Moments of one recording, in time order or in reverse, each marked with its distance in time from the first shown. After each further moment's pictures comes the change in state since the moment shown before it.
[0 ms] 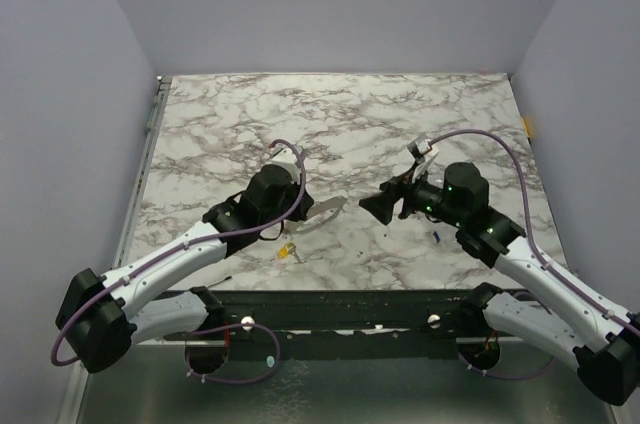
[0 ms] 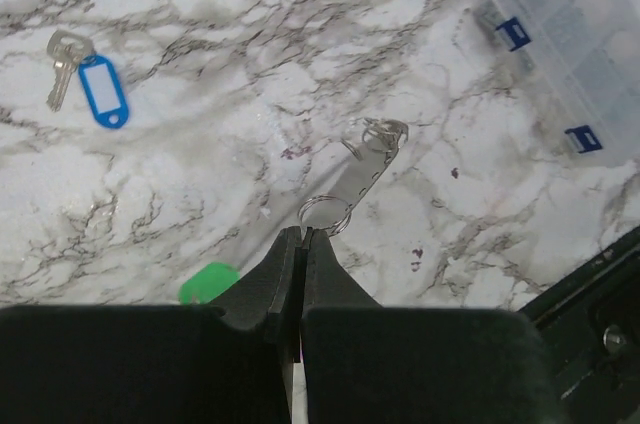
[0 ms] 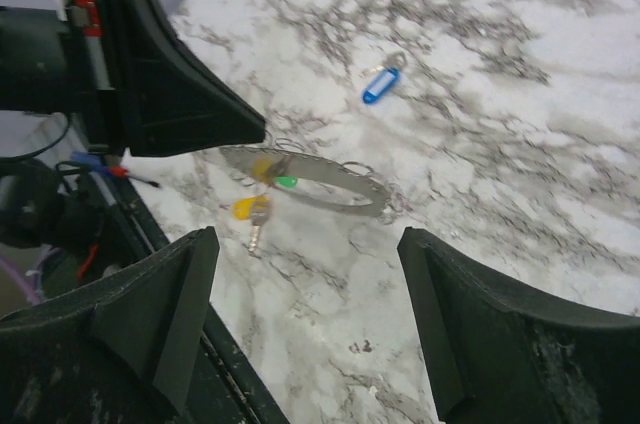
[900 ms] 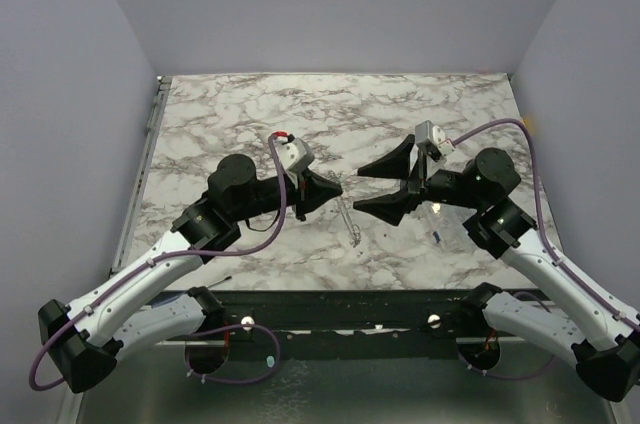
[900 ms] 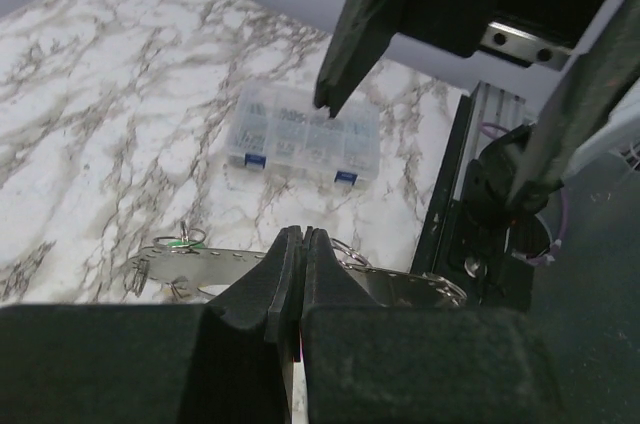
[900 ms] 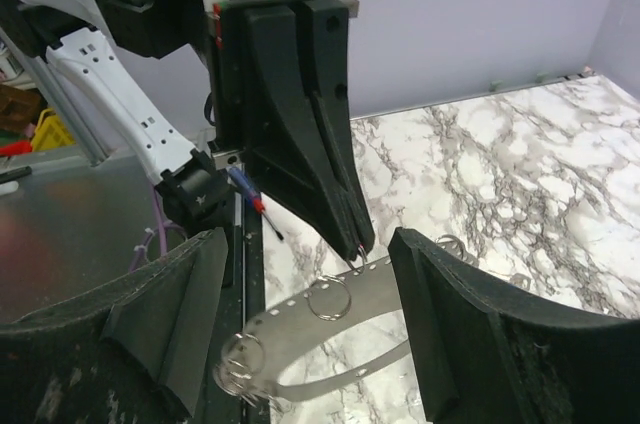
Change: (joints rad) left arm -0.011 -0.177 0.137 0.176 0.536 0.335; right arm 0.000 0.002 0.166 0.282 -0.505 -0.105
